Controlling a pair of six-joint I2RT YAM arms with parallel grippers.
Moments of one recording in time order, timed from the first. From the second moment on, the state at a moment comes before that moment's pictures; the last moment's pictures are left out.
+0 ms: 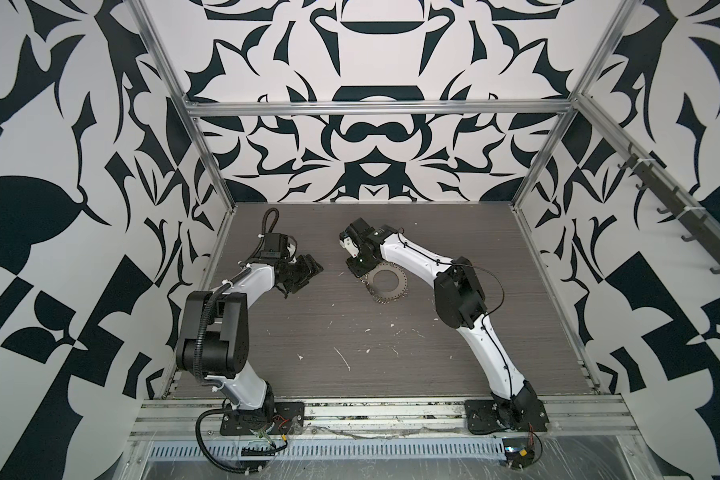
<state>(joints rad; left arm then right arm) -0.10 1.64 0.97 -0.34 0.46 -0.65 0.72 2.45 2.17 -0.90 -0.07 0.06</state>
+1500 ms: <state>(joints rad) -0.18 1.10 0.68 0.10 0.72 -0.17 0.67 1.68 1.34 -0.33 -0.32 0.43</state>
